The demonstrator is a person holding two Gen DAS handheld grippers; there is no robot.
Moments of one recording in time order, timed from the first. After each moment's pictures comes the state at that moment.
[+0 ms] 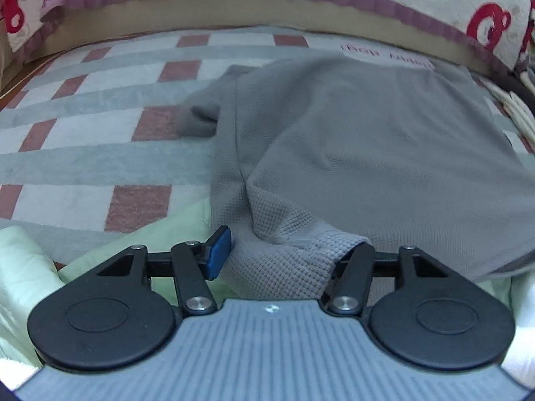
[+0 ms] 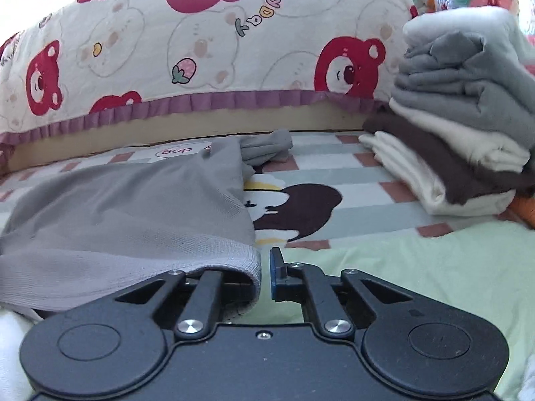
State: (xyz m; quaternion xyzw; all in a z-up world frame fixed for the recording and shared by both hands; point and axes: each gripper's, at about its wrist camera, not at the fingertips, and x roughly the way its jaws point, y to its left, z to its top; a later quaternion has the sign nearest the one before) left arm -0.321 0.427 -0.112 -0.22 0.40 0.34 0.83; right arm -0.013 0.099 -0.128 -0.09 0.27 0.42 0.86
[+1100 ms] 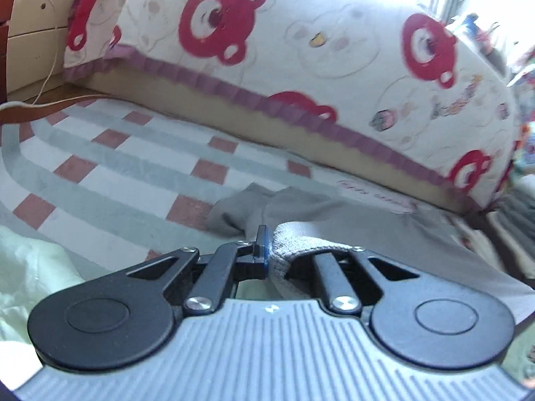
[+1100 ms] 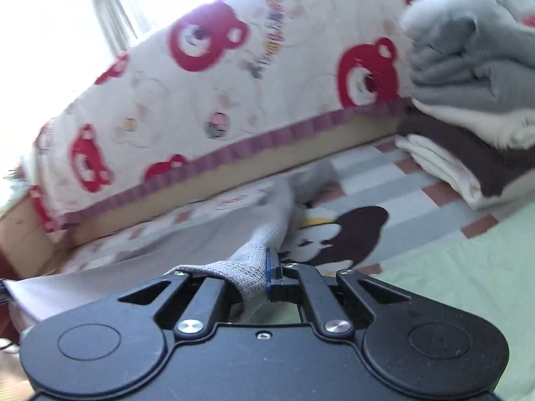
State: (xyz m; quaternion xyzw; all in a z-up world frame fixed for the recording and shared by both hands) left arm -0.412 0.412 -0.030 -0.26 0.18 0.36 0.88; right arm 0.009 0.058 -0.080 0.06 0.30 0.51 0.80
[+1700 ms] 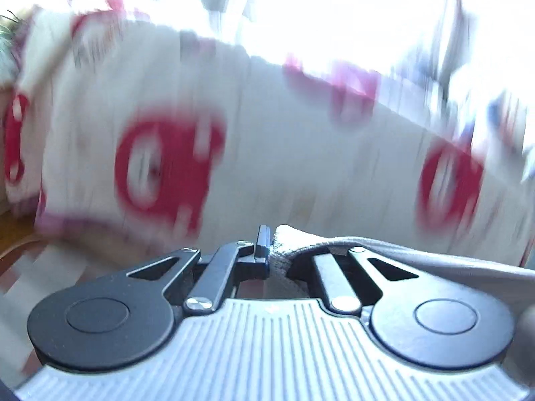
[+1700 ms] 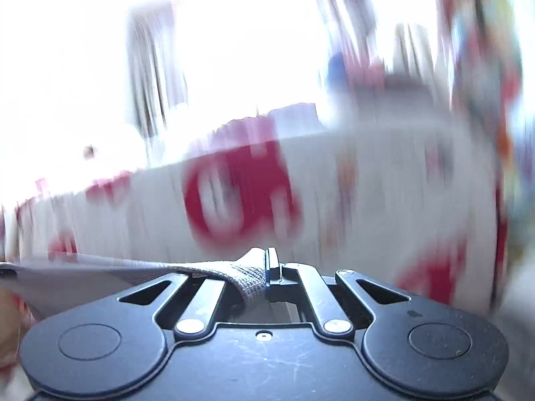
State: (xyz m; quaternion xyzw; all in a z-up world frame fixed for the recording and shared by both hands) left arm -0.268 0.650 0.226 -0.26 0.02 0.38 0.89; right arm 0.118 0.271 0.210 0.06 0.05 0.51 0.86
